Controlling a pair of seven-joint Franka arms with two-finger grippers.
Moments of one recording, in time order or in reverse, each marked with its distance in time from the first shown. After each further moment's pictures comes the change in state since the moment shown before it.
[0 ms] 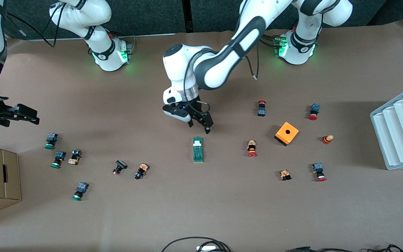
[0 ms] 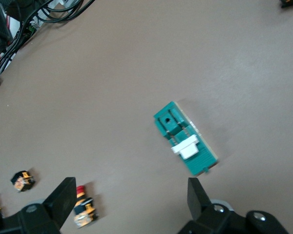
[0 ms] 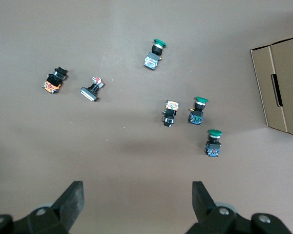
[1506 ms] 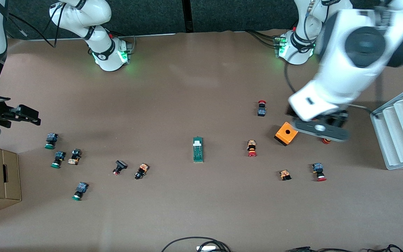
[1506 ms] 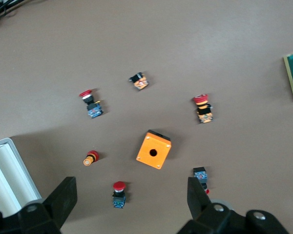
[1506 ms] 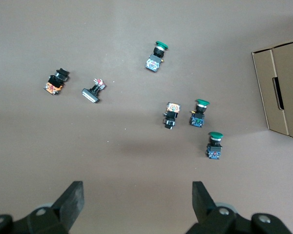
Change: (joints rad) left arm 0.002 -0.311 0.756 0.086 -0.658 -0.504 0.684; right arm 0.003 0.003 0.005 0.000 0.000 0.009 0.000
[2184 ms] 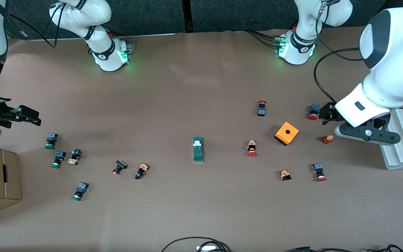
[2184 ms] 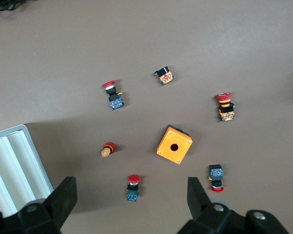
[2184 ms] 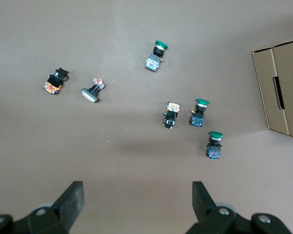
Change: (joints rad) left arm -0.012 0.000 0.101 0.000 -0.021 -0.024 0.047; right arm 0.000 0.004 -0.001 0.000 0.000 0.000 0.000
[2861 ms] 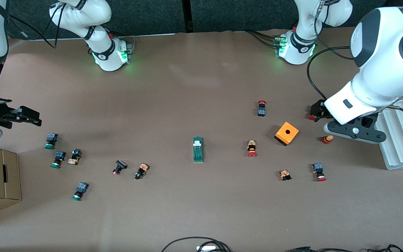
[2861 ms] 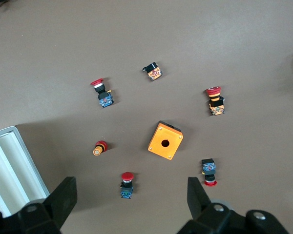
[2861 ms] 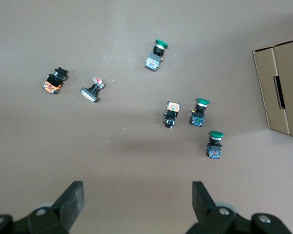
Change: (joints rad) left arm -0.003 -0.002 -0.026 0.000 -0.005 -0.017 0.001; right arm 0.000 0.004 0.000 0.000 0.000 0.000 0.000
